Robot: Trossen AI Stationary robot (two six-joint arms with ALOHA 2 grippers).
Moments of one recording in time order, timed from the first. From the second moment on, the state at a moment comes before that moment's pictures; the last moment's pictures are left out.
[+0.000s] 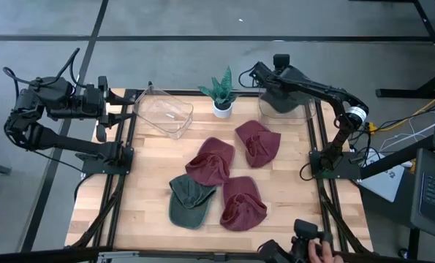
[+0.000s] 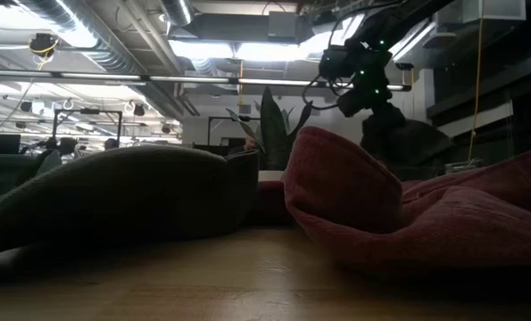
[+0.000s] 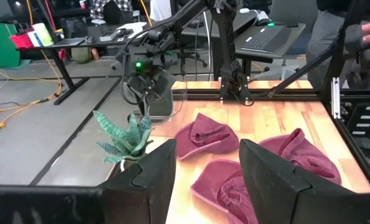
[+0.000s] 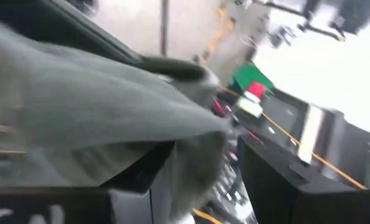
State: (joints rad) left arm 0.06 0.72 1.49 -1.05 -0.14 0.05; right arm -0.69 1.71 1.41 -0.87 1.09 -0.79
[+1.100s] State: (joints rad) left arm 0.06 0.74 1.49 -1.01 0.00 -0.19; right arm -0.40 1.45 1.63 -1.14 -0.11 0.06
